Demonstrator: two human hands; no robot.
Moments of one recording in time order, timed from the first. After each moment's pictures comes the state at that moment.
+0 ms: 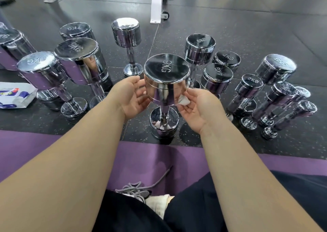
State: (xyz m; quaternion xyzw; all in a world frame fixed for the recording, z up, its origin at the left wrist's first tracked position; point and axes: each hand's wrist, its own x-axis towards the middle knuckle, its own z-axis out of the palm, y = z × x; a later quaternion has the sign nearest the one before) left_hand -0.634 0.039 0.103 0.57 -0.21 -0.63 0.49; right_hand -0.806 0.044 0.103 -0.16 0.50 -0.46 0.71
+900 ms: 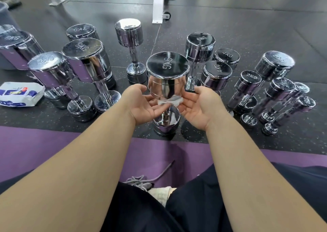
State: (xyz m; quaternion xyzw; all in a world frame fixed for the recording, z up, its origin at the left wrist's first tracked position) left_hand -0.655 0.065 0.110 0.47 -0.07 -0.74 0.47; right_hand -0.815 0.049 0.103 -0.20 0.49 -0.41 0.74
